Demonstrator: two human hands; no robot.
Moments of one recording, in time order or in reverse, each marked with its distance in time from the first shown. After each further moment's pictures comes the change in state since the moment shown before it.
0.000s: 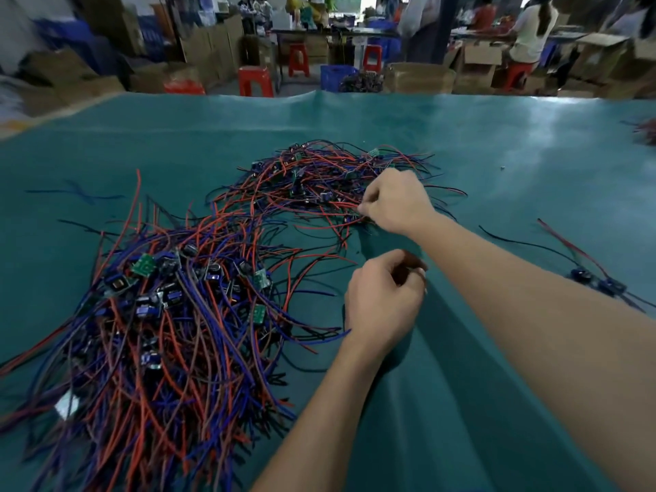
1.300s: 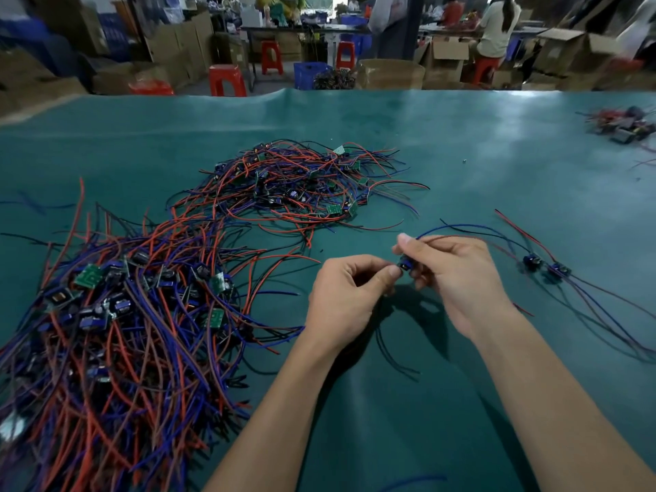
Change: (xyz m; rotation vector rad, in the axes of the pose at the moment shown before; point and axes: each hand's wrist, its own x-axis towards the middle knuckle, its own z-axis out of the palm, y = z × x) left_hand -0.005 0.000 -0.002 -0.244 -0.150 0.038; right_hand -0.144 0.075 0.008 1.275 0.327 0.382
